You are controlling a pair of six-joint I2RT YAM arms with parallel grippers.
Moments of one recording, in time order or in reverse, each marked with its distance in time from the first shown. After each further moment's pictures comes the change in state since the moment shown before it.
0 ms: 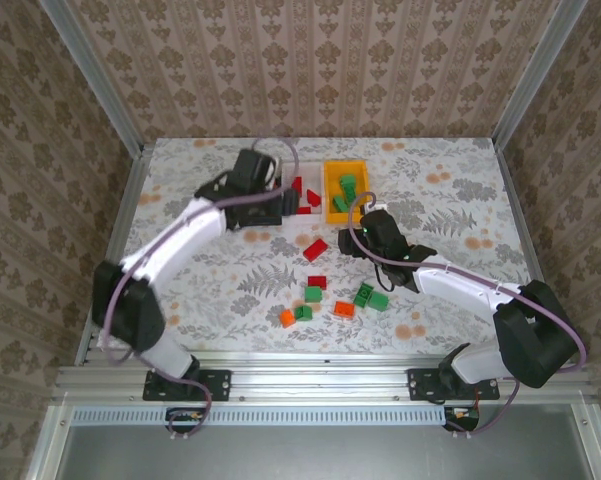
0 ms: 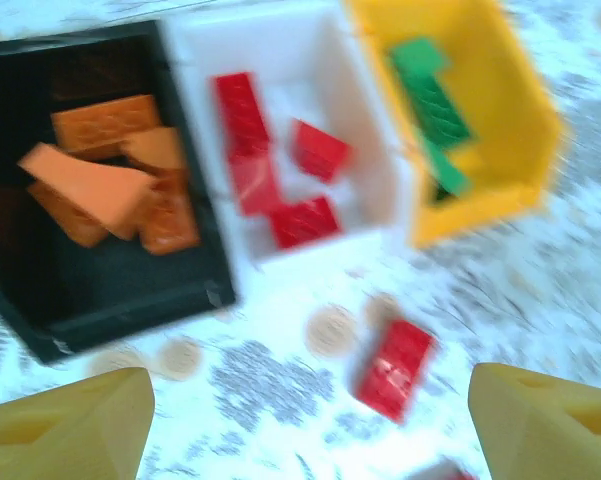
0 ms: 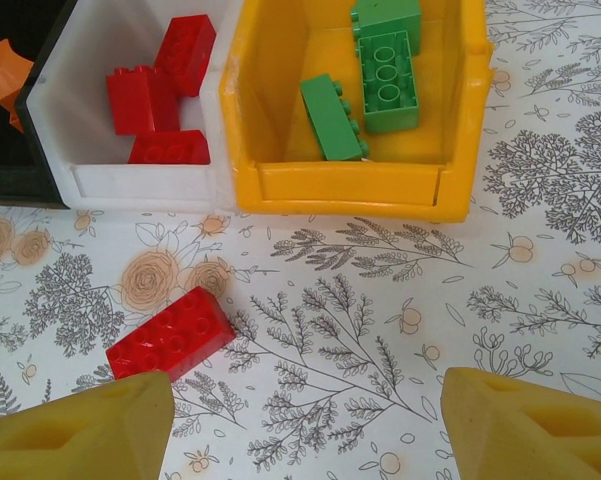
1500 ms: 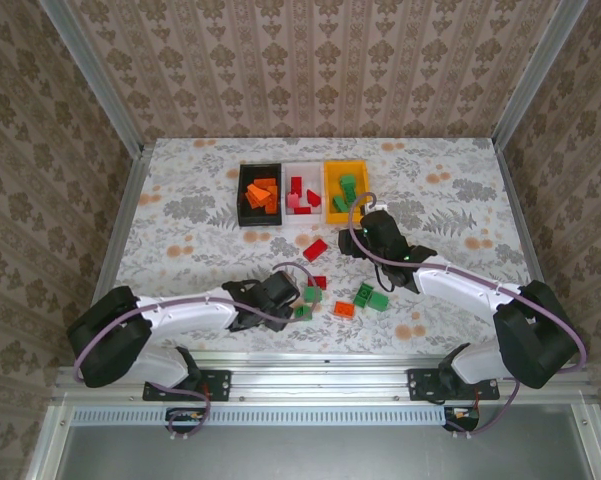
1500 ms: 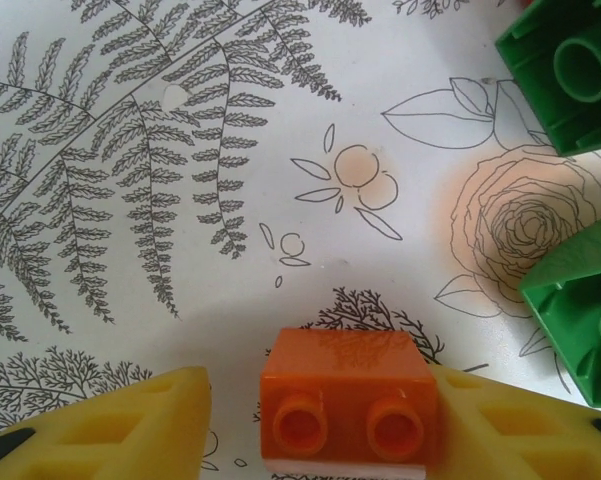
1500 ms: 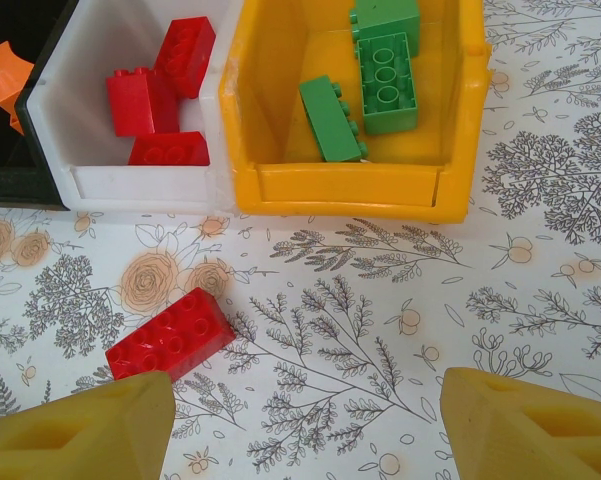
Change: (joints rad) left arm -0.409 -0.124 -0.663 0.133 -0.217 -0.143; right arm 0.000 -0.002 -0.003 0.006 0.001 0.000
